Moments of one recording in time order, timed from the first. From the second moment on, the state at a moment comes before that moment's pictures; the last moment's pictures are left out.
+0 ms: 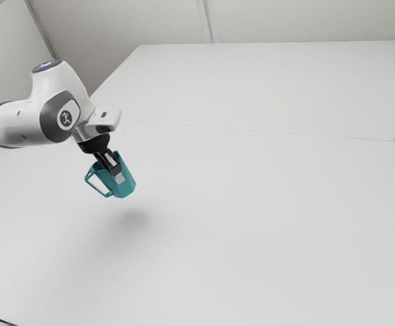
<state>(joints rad) -0.03 -0.14 0.11 -2.21 -0.09 2.10 0.63</state>
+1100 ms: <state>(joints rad) -0.08 -0.06 0.07 -2.34 0.08 2.33 0.20</state>
